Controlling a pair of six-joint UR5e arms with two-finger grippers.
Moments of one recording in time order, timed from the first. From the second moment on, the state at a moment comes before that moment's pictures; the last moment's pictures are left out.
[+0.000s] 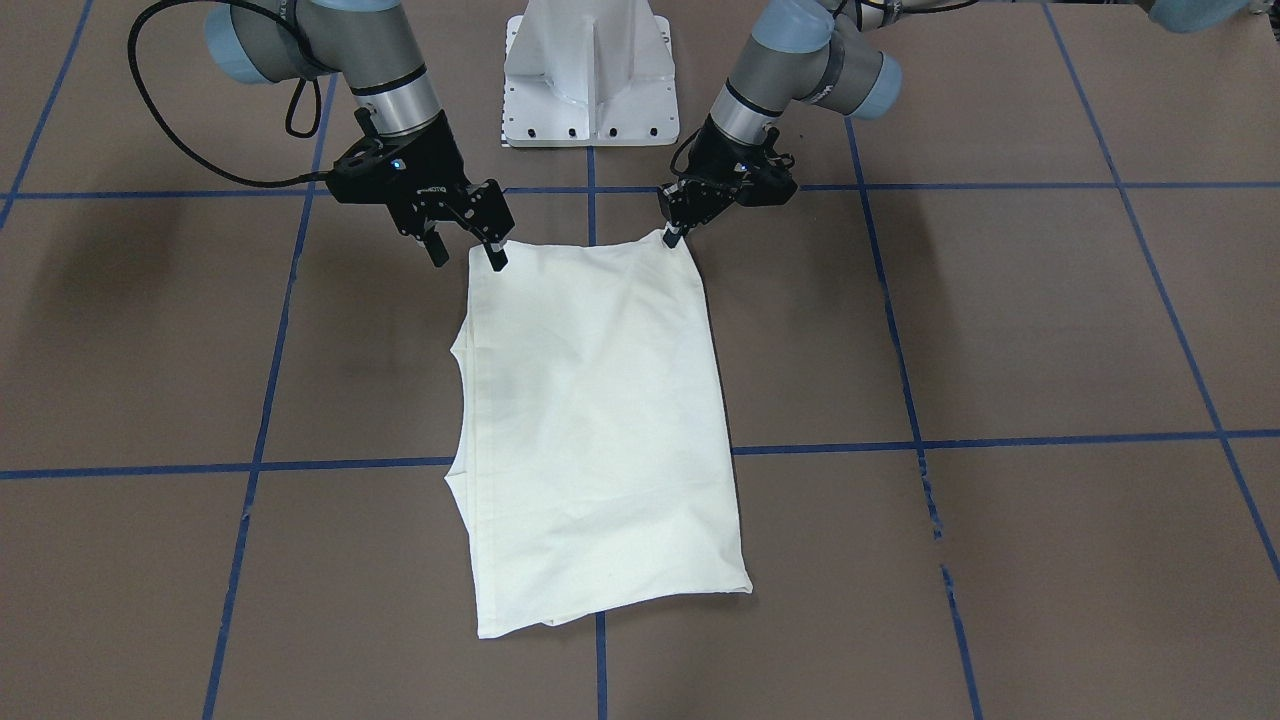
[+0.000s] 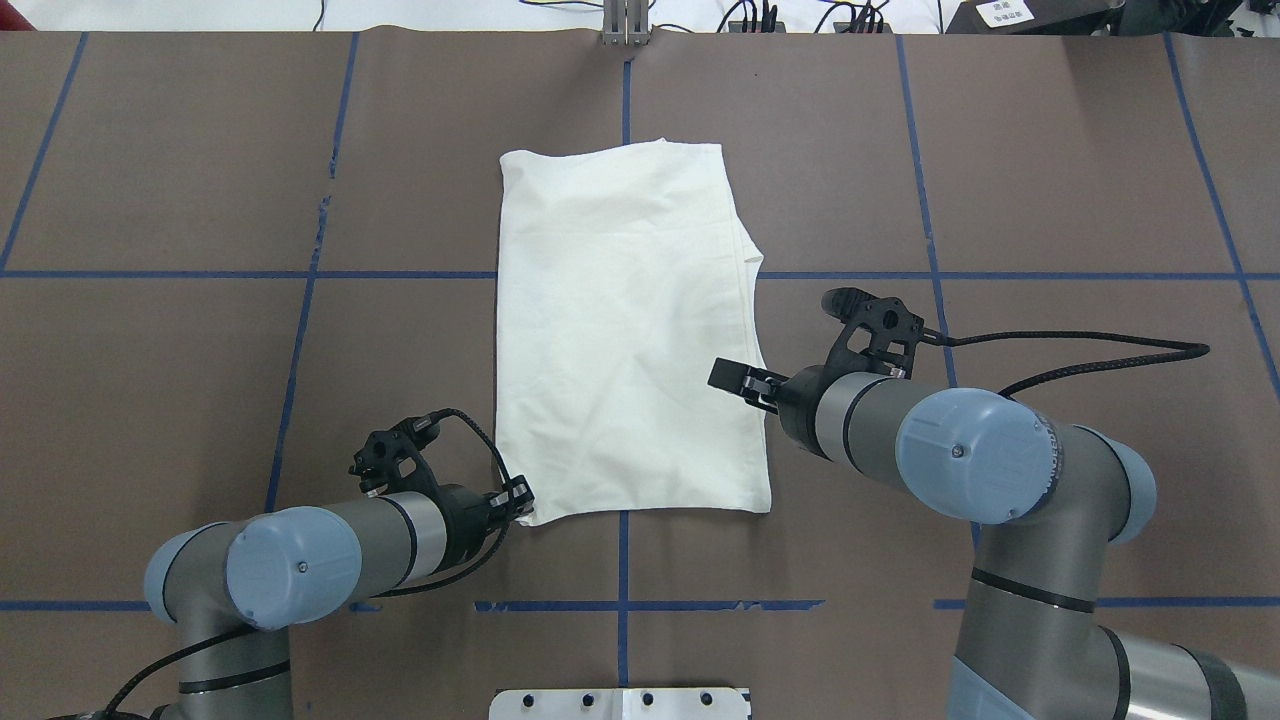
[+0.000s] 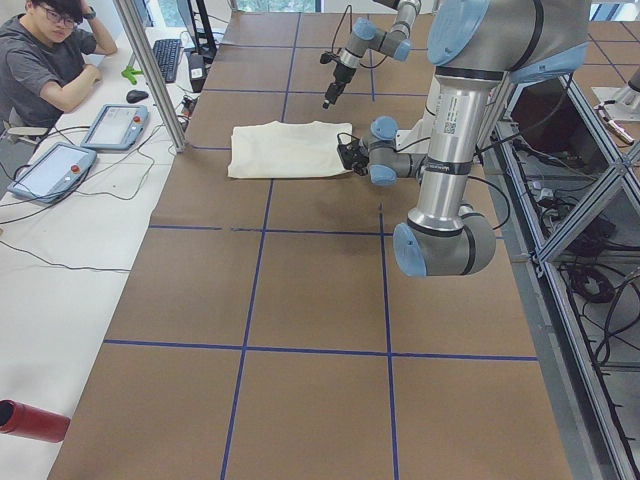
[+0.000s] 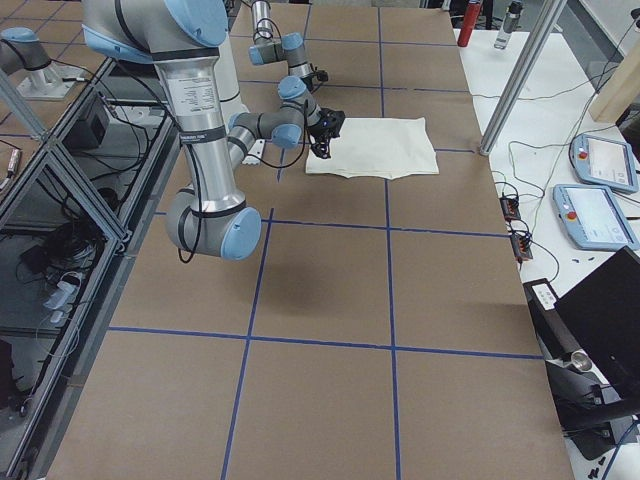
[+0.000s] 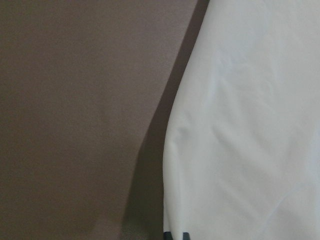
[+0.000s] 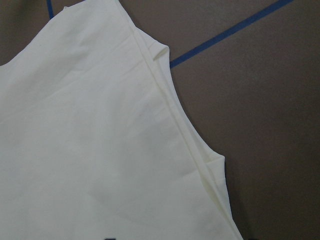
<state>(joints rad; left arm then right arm) -0.23 -1.88 -1.79 -2.27 -1.49 -1.90 0.35 -1.25 1.97 -1.26 1.46 1.81</state>
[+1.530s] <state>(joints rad) -0.23 -1.89 -1.79 -2.27 -1.49 -1.89 0.20 -1.17 1.85 -1.38 1.31 2.08</state>
